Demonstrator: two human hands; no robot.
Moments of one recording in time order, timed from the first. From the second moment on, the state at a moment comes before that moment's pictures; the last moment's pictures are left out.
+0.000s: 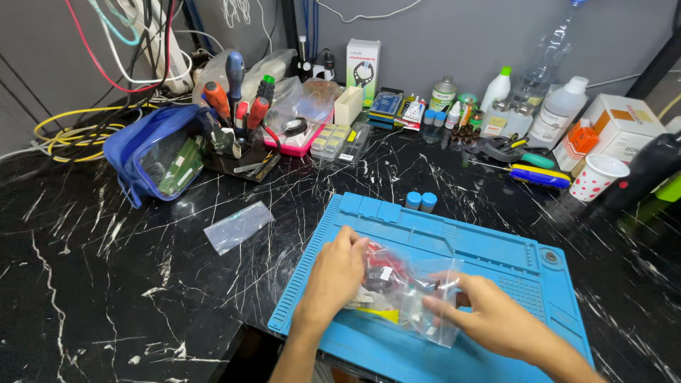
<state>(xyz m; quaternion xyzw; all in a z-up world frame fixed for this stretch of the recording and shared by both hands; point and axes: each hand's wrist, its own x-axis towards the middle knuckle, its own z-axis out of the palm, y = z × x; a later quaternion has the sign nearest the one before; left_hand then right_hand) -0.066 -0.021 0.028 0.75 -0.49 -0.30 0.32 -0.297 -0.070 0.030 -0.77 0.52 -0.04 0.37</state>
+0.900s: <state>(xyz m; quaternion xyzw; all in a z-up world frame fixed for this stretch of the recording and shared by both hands) -0.044 -0.009 0.029 0.61 -0.61 -0.18 0.48 -0.211 -0.150 0.045 -0.75 0.33 -0.09 0.56</state>
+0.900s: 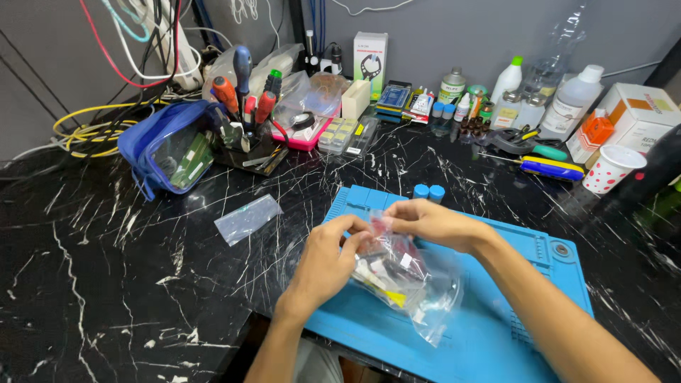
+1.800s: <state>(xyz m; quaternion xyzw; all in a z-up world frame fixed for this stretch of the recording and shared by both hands) -0.053 -0.038 0.085 0.51 -0.72 0.15 0.44 -0.259 -0.147 0.049 -0.67 0.29 -0.44 0.53</state>
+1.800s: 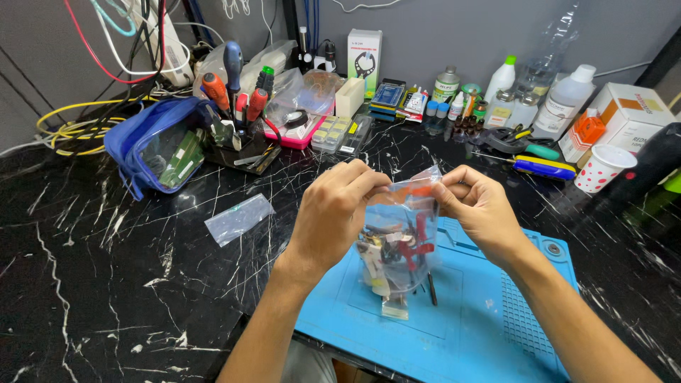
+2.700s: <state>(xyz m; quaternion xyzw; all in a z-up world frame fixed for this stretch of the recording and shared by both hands) -0.043 -0.040 0.095 0.46 -0.72 0.18 0.48 -0.239 -0.124 0.102 -0.75 0.23 -0.51 0.36</state>
